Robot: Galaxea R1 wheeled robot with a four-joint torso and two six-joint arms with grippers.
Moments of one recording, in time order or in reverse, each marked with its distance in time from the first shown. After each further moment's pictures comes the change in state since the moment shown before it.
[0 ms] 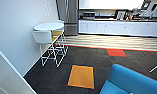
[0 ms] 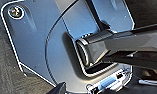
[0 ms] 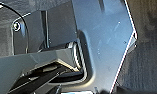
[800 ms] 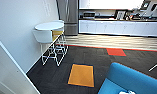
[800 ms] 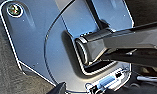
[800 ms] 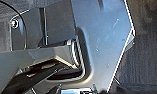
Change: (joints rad) left arm 0.009 0.001 0.000 0.000 -0.001 0.000; right arm 0.000 -0.002 -0.007 0.000 -0.024 0.000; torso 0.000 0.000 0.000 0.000
